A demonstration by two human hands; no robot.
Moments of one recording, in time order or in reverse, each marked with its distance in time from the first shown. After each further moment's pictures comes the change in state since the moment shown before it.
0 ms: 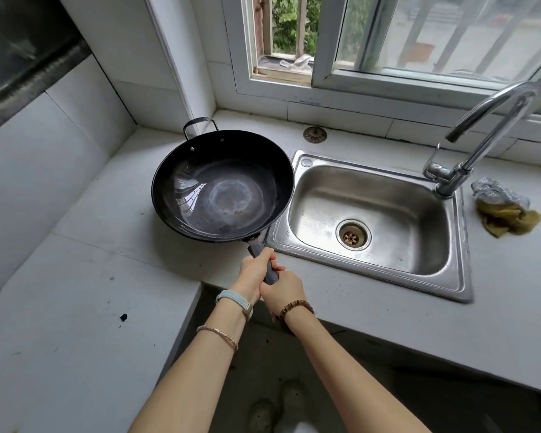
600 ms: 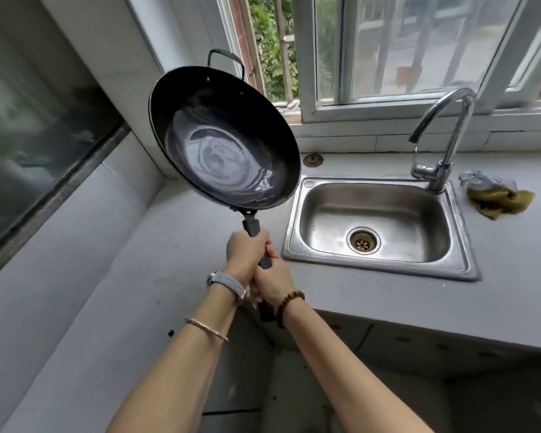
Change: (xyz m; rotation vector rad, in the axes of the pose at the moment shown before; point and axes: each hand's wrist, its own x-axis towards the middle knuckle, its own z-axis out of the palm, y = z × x) left_hand -0.108 0.078 -0.027 0.494 0.144 0.489; right_hand -0.090 -0.065 0.006 0.702 -0.179 -0.216
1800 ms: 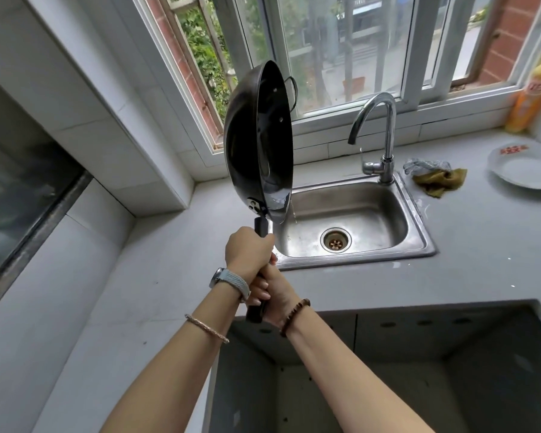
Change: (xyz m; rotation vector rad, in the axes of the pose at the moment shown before) left_hand -0.045 0.047 0.028 0.553 -0.119 0.315; right_hand -0.037 -0.018 -0.026 0.681 -0.190 0.031
